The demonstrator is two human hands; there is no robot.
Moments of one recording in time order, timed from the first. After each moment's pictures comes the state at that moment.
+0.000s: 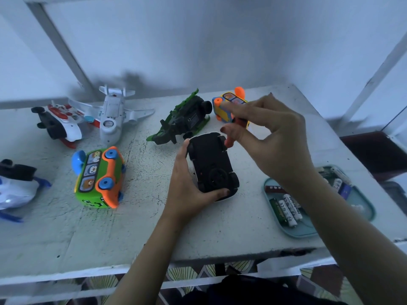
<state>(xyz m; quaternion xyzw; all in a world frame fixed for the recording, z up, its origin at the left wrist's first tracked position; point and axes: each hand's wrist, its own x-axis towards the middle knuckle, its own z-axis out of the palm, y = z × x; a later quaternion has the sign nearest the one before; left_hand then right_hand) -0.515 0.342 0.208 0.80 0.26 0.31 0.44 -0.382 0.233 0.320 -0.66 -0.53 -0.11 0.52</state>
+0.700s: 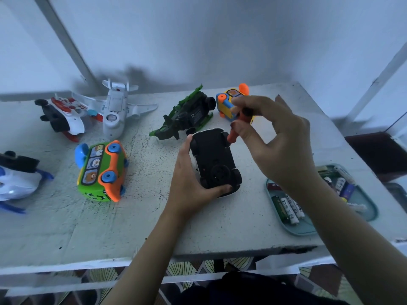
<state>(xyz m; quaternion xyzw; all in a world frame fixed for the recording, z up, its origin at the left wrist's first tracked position) -0.515 0.340 0.209 0.81 0.27 0.31 0.41 -0.389 0.230 0.313 -0.66 -0.52 -0.12 0.53</state>
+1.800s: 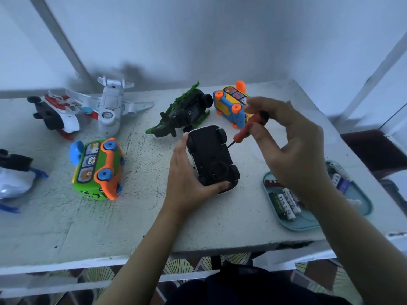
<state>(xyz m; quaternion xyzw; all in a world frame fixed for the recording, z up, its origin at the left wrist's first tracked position) -0.516 0.337 0.210 0.83 0.30 0.31 0.35 -0.385 0.208 0.304 -0.67 -0.50 -0.07 0.55</state>
